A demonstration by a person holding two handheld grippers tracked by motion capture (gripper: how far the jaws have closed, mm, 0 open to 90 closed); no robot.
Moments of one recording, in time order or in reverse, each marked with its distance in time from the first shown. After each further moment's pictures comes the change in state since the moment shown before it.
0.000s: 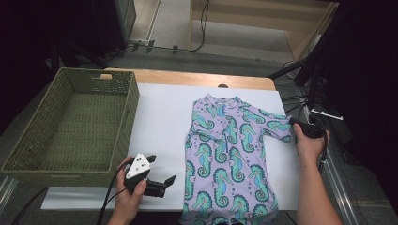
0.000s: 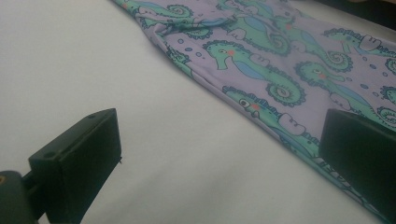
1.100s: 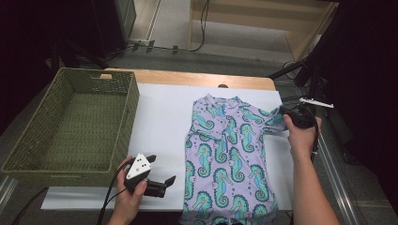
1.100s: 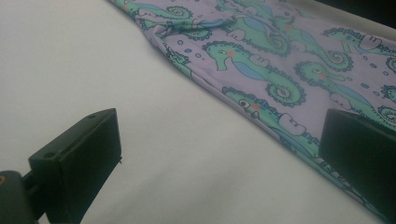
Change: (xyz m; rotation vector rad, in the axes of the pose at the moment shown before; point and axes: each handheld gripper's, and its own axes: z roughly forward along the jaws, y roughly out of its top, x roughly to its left) left arm -0.001 0.000 0.000 -0.004 0.002 0.011; right arm 0.063 0.025 -0.010 -0.040 0.058 -0.157
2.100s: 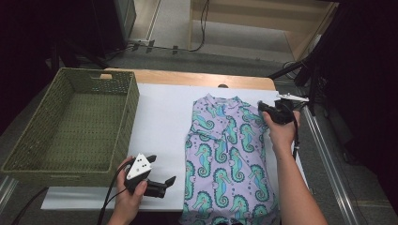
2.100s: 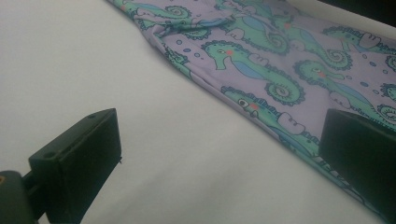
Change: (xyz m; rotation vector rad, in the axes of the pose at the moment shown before) left arm -0.001 0.000 0.000 0.003 -0.001 0.005; right arm 0.064 0.004 0.025 0.019 0.078 -0.104
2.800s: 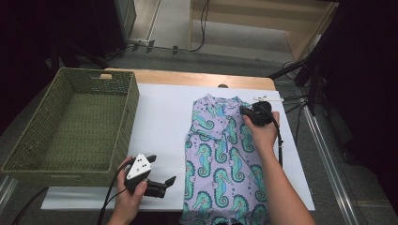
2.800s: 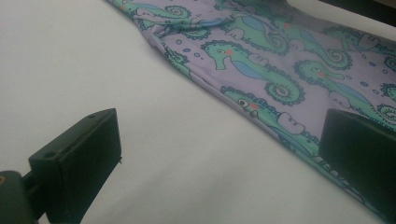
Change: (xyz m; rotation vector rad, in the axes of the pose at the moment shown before) left arm 0.000 0.000 0.000 0.001 -0.001 0.003; right arm 0.051 -0.010 0.034 0.067 0.037 -0.099
